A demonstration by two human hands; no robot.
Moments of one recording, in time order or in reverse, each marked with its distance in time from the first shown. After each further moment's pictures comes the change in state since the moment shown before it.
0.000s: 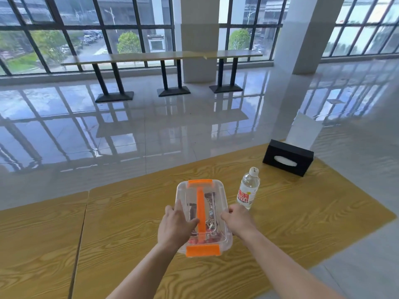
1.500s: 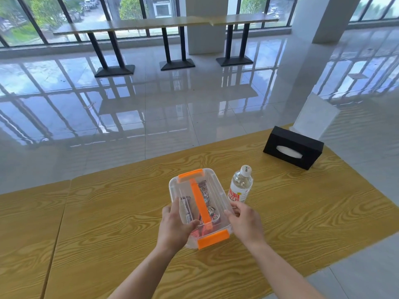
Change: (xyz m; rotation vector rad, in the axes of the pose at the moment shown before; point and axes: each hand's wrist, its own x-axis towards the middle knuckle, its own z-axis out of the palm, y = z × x) left_hand 0.032 0.030 0.069 -0.336 -0.059 -0.117; right_hand 0.065 0.075 -0.022 0.064 0.130 -0.198
